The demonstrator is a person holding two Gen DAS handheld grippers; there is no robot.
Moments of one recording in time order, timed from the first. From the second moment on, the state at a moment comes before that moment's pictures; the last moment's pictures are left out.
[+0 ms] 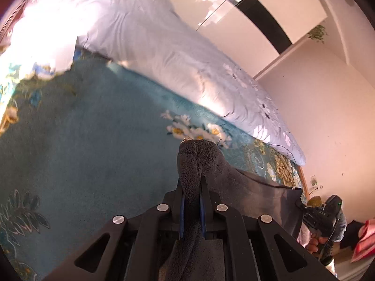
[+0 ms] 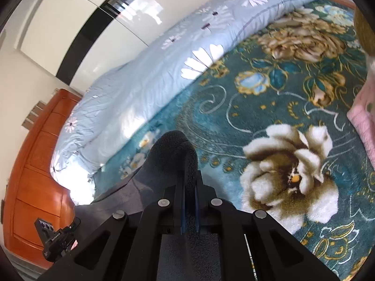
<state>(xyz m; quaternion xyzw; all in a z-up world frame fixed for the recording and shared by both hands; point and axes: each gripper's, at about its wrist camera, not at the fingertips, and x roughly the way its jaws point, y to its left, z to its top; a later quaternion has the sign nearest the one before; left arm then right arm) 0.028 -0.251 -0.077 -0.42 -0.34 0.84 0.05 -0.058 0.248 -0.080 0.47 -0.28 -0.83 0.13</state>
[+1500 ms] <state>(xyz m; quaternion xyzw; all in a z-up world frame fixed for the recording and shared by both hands) 0.073 -0.187 -0.147 -0.54 -0.32 0.77 0.16 0.035 0.264 -0.160 0.50 -0.40 -0.73 0.24</state>
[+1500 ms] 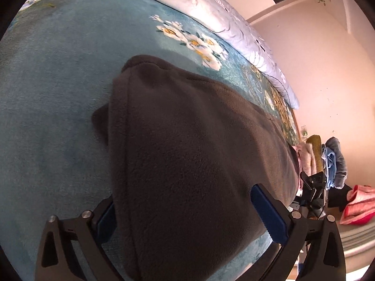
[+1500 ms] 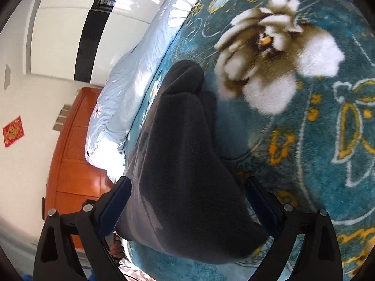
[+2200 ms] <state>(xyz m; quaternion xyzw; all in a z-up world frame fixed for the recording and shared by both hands) 0.065 -0.189 -0.149 -0.54 -0.32 0.76 0.19 0.024 0.244 -0.159 0.48 -0.40 -0.75 0.22</state>
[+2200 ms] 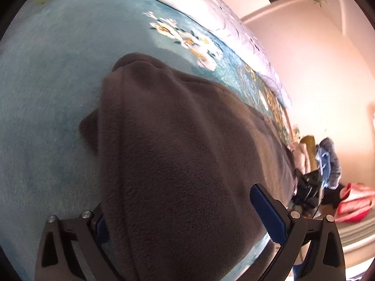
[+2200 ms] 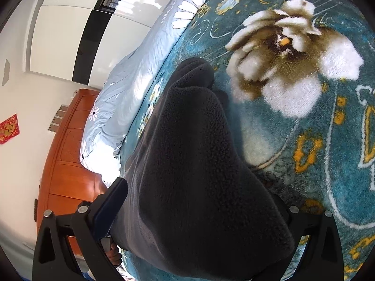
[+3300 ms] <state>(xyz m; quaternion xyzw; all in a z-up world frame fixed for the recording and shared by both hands) 0.107 -0.174 -0.048 -0.43 -0.34 0.82 0.20 0.022 0.229 -0.058 0.46 -0.32 -0.79 0.26</state>
